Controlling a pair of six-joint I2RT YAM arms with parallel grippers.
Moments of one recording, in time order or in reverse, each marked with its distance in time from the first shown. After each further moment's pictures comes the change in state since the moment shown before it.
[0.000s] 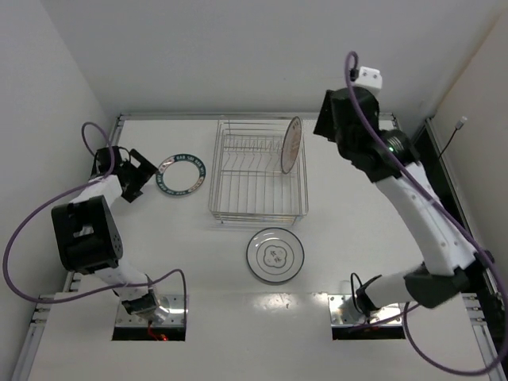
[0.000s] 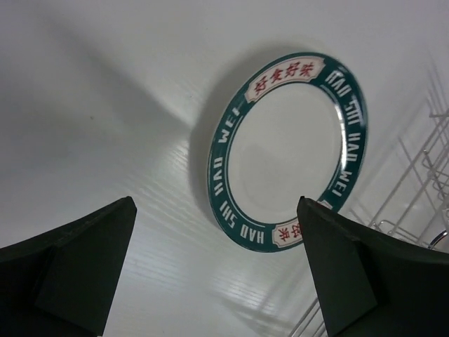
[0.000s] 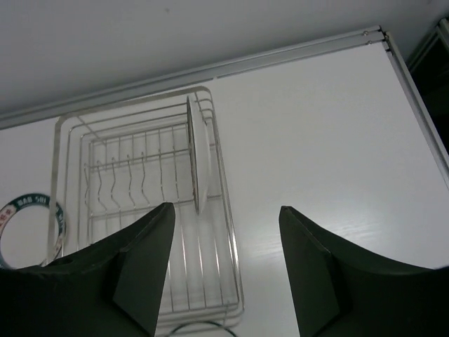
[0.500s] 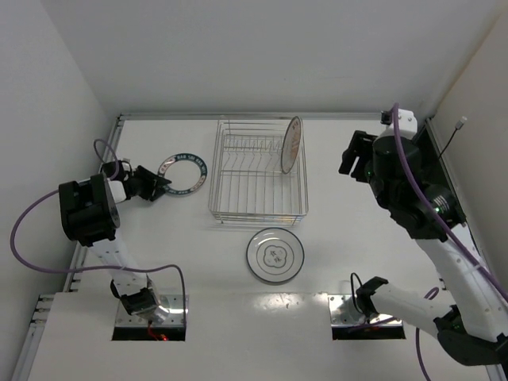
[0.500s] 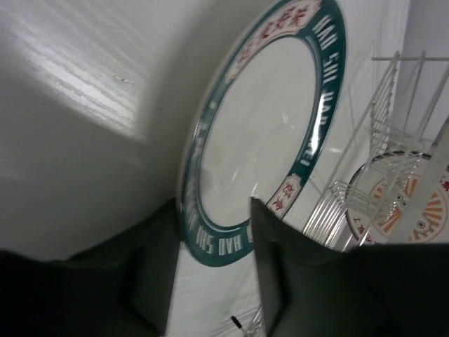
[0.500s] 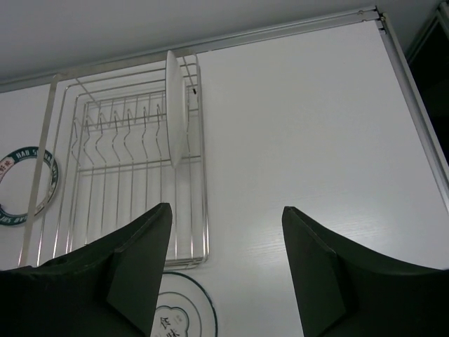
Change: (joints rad) left arm 0.066 0.309 -0.069 0.339 0.457 -0.145; right arm -0.010 -0.501 -0.442 0.039 -0.101 -0.040
